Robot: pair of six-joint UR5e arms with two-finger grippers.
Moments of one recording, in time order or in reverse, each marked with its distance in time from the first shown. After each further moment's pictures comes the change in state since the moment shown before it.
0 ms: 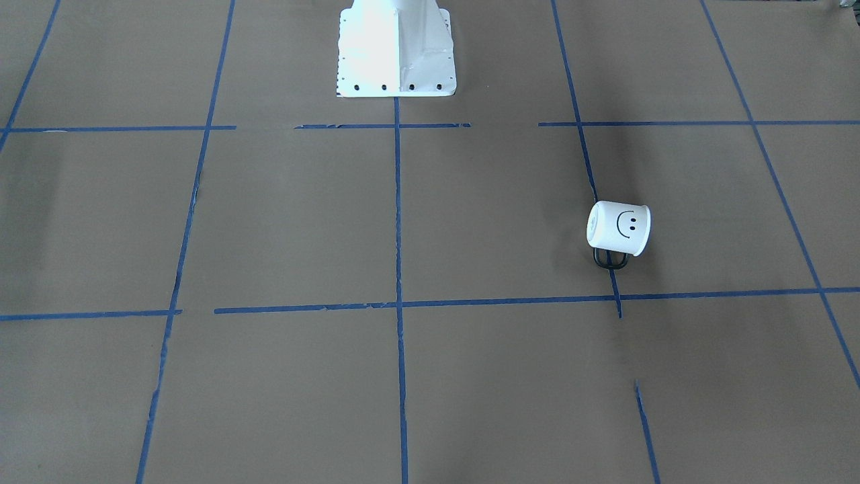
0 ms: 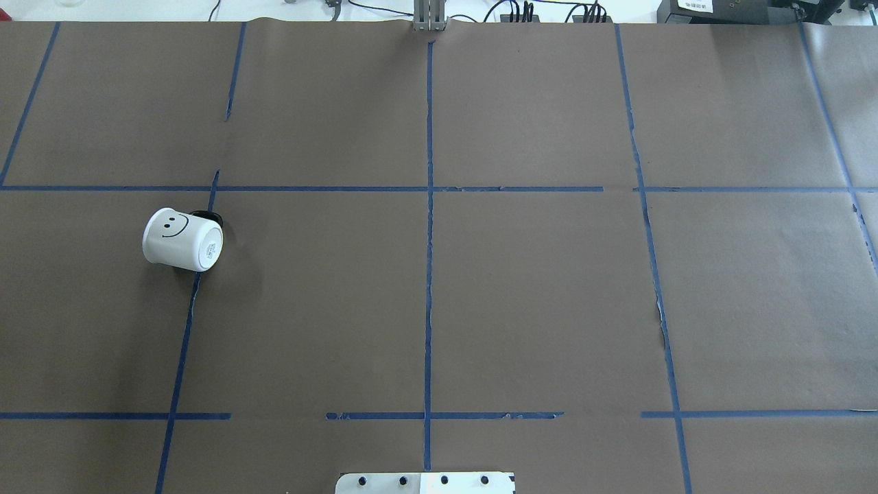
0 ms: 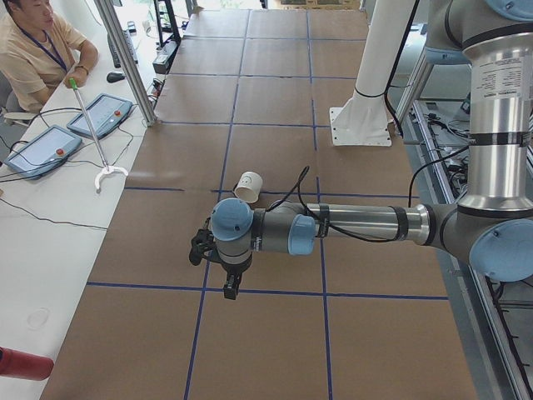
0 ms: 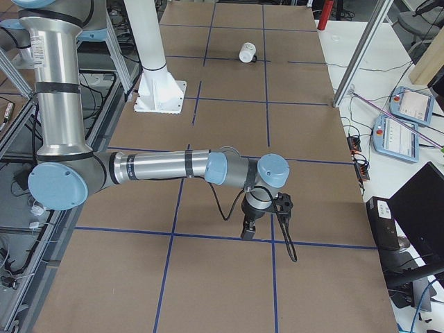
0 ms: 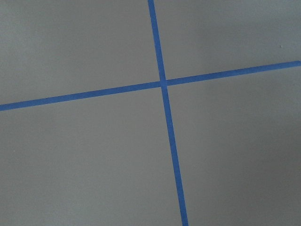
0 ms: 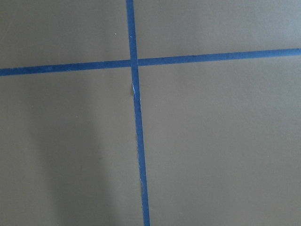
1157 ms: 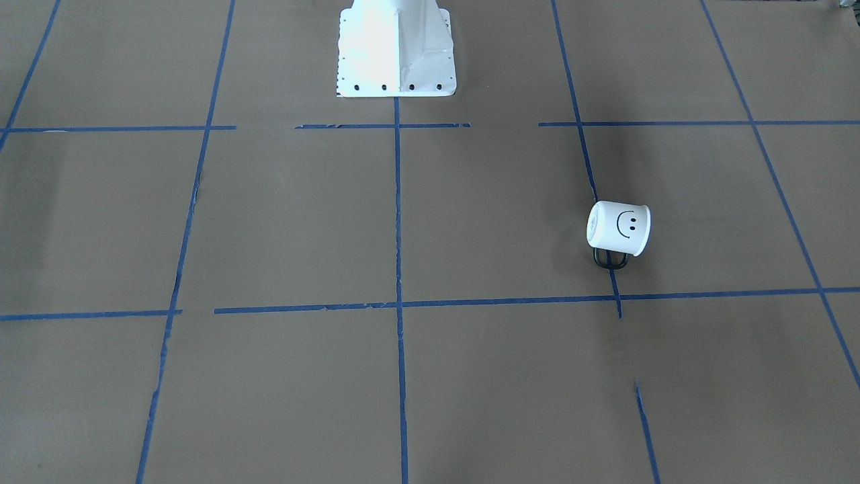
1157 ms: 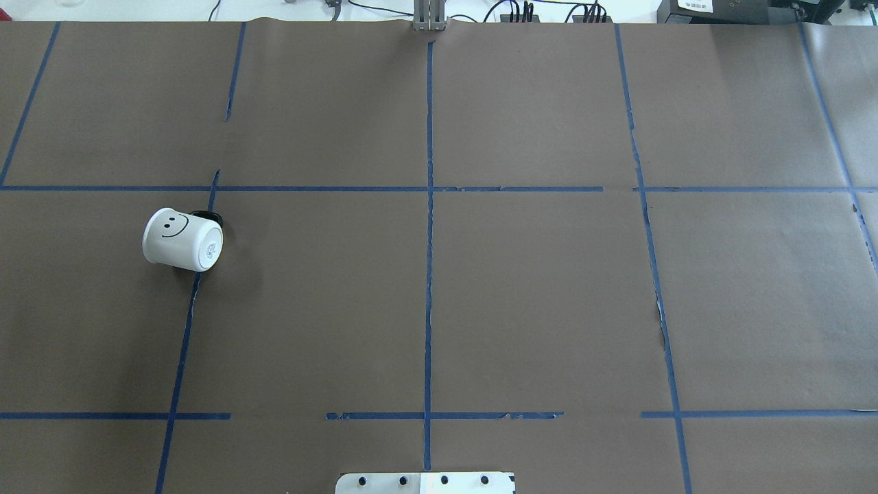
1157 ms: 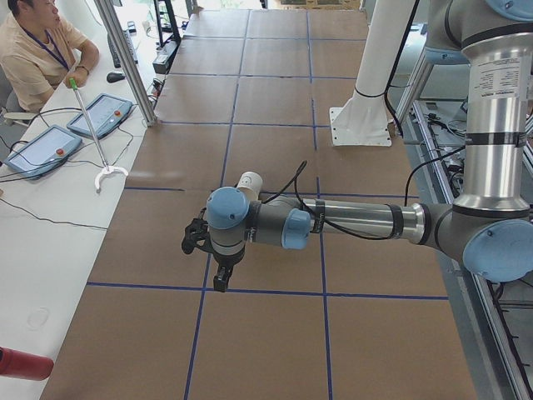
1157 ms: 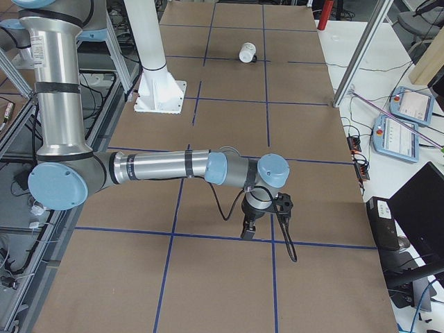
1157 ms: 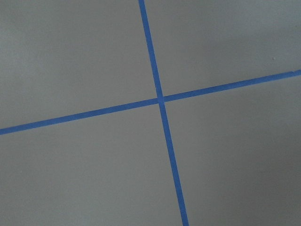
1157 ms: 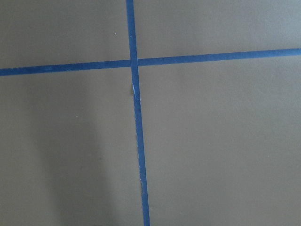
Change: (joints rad) left arm 0.002 -0.028 -0.011 -0.060 0.020 0.003; right arm 0.000 0.000 0.000 0.000 0.000 0.000
